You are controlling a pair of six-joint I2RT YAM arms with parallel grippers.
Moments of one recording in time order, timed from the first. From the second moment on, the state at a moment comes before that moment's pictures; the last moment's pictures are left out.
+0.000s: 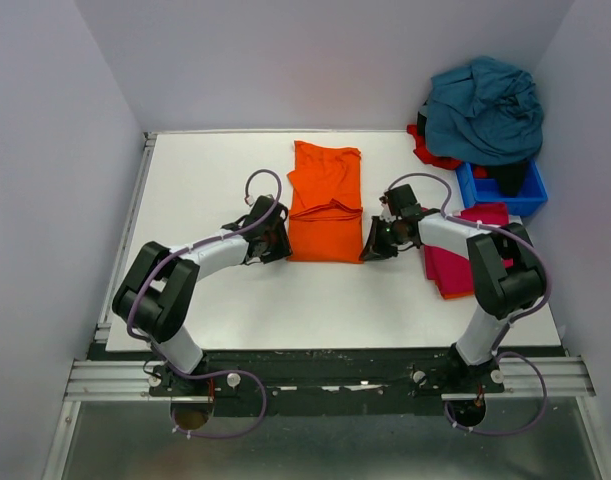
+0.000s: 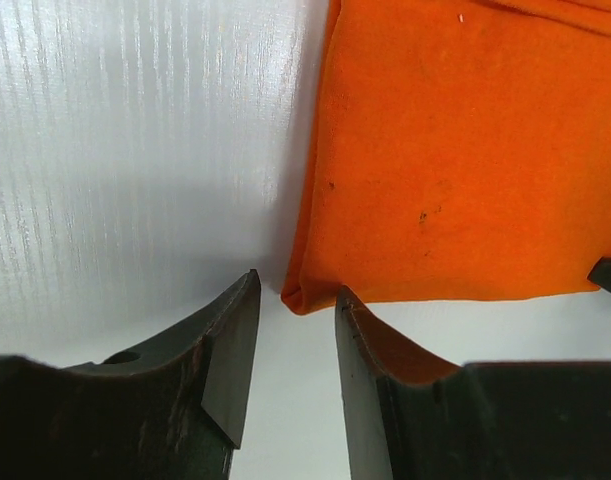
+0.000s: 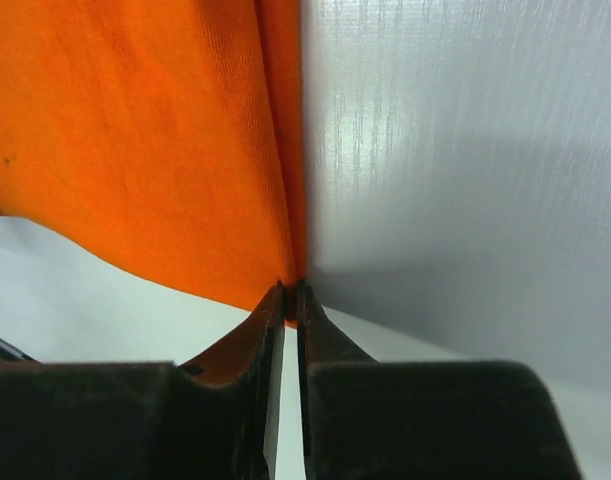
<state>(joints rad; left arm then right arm) -0.51 1.64 0.90 -0.20 0.00 -0.75 0.36 1.77 0.99 -0.31 -0.34 0.52</state>
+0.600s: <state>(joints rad) -0.51 1.68 0.91 -0.20 0.03 -0.75 0.36 1.77 0.99 -0.31 -0.34 0.52</state>
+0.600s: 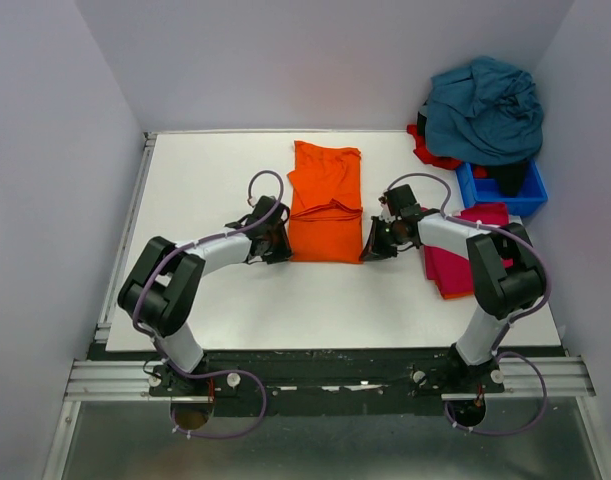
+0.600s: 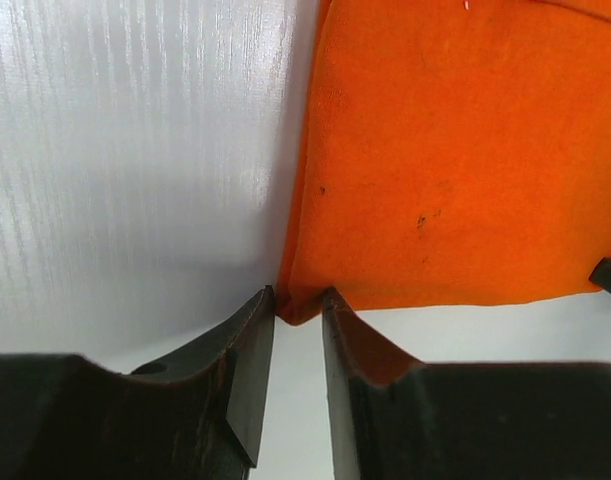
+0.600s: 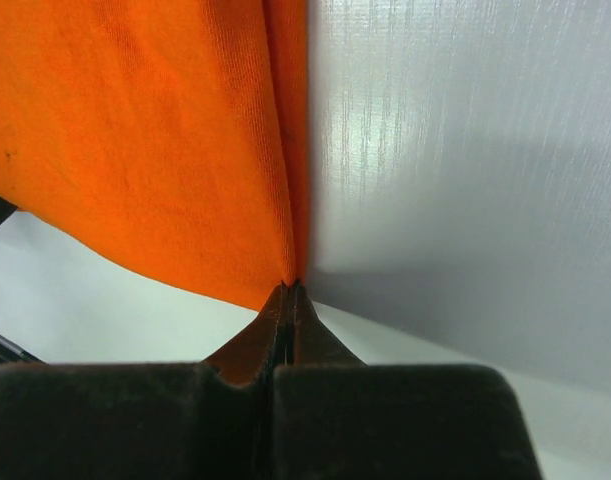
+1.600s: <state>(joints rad) -0.66 1.36 0.92 -0.38 -0.05 -0.73 0.37 1.34 0.94 -0.51 -0.36 0.50</state>
